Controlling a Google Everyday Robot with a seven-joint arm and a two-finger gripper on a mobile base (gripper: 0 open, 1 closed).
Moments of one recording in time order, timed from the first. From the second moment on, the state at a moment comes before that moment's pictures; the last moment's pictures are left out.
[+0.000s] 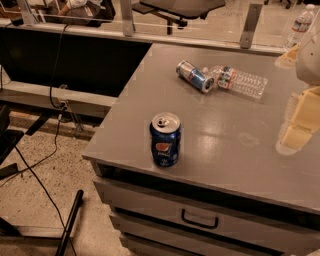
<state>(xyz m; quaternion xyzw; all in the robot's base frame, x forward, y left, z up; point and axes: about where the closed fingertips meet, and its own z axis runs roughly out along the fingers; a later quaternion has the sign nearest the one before) 0.438 -0.217 0.977 -0.60 0.78 -0.04 0.16</state>
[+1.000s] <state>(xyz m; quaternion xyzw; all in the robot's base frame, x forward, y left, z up) 0.510 -0.237 0.957 -0.61 0.77 -0.03 0.17</state>
